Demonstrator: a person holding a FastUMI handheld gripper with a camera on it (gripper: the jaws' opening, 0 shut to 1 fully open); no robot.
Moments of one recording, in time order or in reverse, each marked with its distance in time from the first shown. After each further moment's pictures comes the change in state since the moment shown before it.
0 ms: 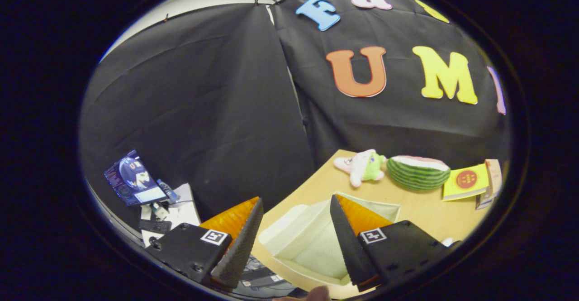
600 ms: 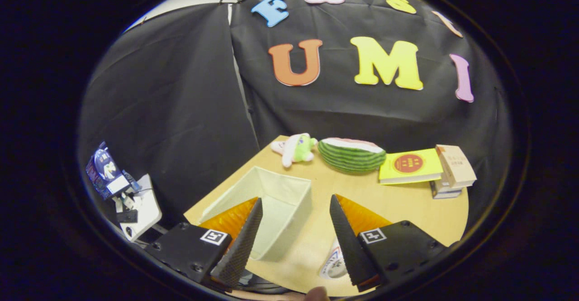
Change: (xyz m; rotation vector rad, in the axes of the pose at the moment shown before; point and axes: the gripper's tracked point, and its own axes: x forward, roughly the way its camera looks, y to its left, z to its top) arm -0.094 -0.177 -0.064 0.040 0.083 -0.277
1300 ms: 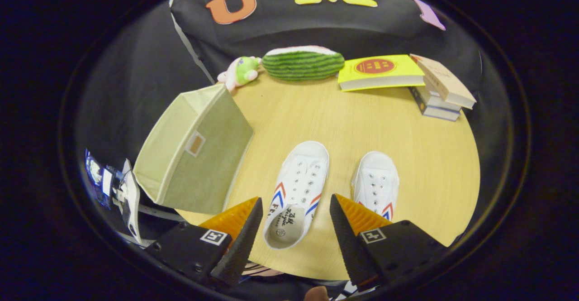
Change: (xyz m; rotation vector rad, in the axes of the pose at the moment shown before) arm 0.050 -0.117 -0.189 0.211 0.460 -0.062
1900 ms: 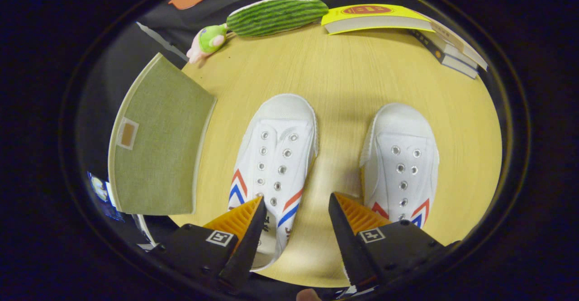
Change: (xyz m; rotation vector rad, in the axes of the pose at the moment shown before) arm 0.081 -0.041 -0.037 0.095 0.215 0.029
